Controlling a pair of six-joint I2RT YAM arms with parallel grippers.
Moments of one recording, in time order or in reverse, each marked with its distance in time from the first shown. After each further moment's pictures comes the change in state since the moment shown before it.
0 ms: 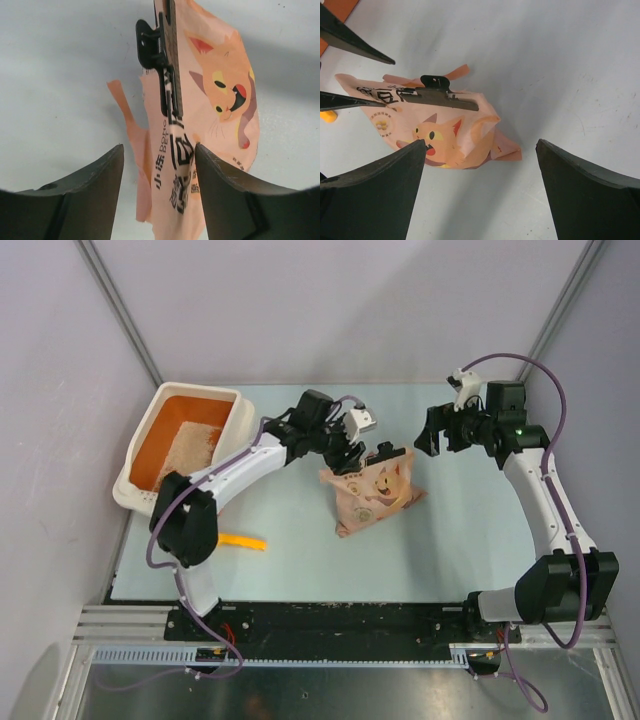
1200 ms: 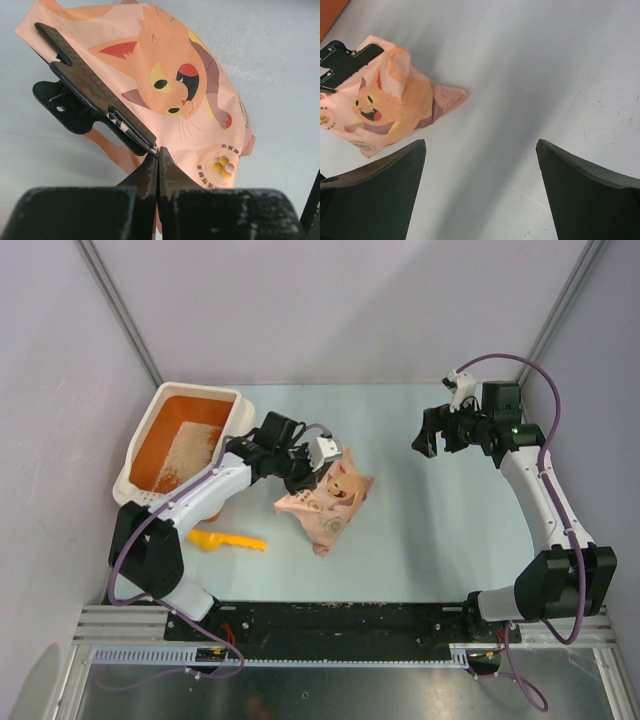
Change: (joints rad) left arm 0.086 -0.238 -0.258 -0.179 -0.015 0.169; right arm 0.016 0.018 0.000 0.001 0.005 -0.024
